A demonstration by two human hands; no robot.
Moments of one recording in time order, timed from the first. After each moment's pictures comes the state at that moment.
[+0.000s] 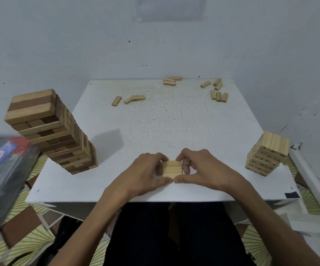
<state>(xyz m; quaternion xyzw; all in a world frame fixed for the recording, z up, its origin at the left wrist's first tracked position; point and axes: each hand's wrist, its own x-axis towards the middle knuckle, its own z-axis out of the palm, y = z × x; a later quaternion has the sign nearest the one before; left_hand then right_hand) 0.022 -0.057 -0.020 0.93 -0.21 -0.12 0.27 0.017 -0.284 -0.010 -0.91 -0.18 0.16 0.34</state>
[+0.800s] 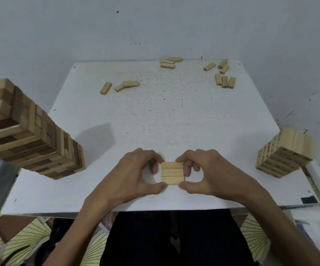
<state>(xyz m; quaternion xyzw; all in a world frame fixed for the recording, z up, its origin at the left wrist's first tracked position) 0.030 -0.039 -0.024 0.91 -0.24 -0.08 0.33 0.020 -0.291 -0.018 -0.91 -0.22 0.13 0.33</state>
